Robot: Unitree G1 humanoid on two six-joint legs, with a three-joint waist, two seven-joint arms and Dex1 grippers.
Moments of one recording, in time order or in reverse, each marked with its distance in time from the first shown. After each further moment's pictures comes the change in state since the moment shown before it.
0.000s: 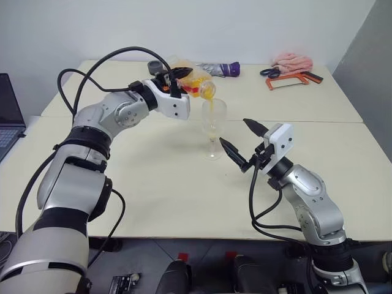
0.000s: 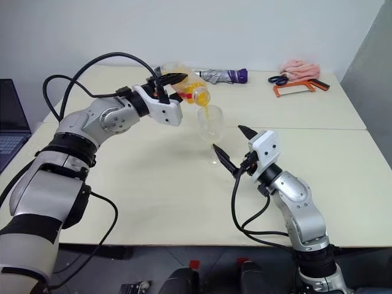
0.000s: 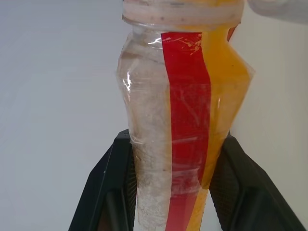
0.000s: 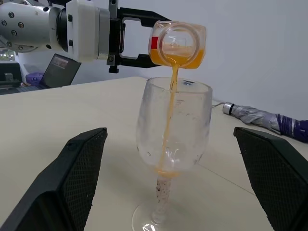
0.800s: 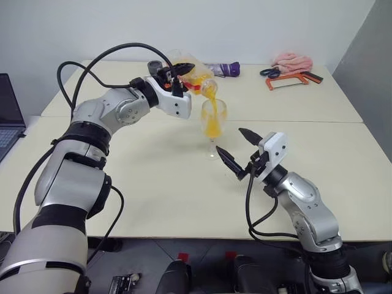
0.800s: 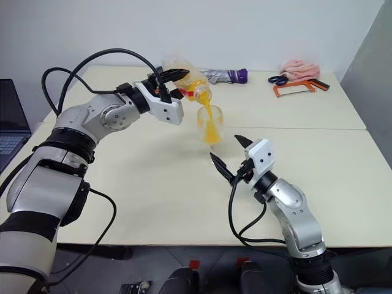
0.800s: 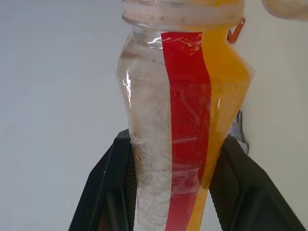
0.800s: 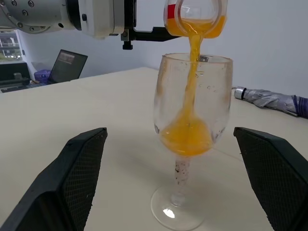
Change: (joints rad) left arm -0.035 0.007 -0.042 0.009 0.042 0.004 0.063; right arm 0.058 0.036 0.039 -0.002 0.000 0.007 -0.011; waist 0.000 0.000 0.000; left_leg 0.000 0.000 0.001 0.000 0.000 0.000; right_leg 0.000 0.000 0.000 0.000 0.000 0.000
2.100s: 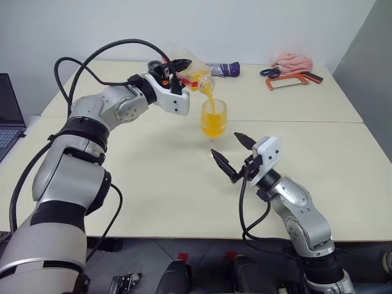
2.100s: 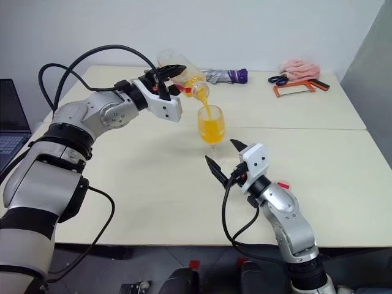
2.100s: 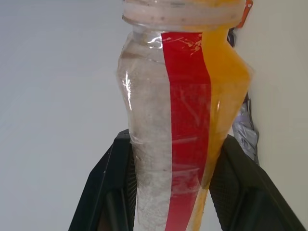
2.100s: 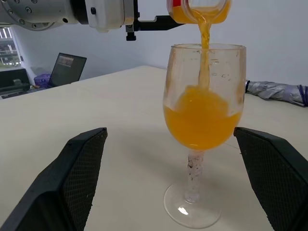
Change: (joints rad) left arm -0.044 0.004 -0.048 0.058 0.039 0.018 0.070; right arm 0.023 0.033 0.038 -0.002 -0.009 0.000 -0.047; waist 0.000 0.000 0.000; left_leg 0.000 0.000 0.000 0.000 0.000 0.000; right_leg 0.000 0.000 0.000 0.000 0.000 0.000
